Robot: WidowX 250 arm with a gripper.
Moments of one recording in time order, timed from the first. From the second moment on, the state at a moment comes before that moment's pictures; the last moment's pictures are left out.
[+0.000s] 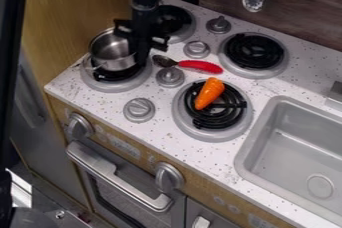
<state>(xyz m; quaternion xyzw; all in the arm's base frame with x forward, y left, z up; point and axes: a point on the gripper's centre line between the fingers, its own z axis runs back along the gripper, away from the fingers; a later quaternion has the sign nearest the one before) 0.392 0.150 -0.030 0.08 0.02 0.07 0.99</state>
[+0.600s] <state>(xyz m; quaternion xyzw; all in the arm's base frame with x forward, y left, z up) 0.453 0.051 0.013 0.11 -0.08 -0.09 0.99</state>
